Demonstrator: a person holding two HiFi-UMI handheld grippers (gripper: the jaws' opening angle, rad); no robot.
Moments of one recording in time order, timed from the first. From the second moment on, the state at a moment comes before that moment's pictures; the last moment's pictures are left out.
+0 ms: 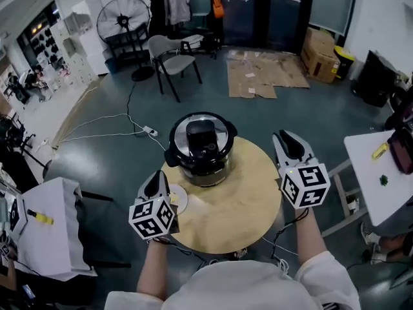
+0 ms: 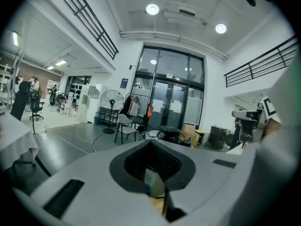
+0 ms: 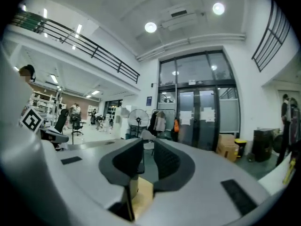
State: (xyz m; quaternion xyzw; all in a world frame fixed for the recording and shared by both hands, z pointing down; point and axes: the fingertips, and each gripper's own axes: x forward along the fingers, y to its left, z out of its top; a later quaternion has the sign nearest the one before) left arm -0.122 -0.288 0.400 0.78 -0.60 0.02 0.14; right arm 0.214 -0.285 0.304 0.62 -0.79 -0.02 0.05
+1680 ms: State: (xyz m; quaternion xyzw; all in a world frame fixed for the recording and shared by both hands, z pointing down) left arm -0.115 -0.286 0.387 0.78 -0.61 0.02 0.12; right arm 0.257 -0.229 0.376 0.70 -0.71 0.05 0.04
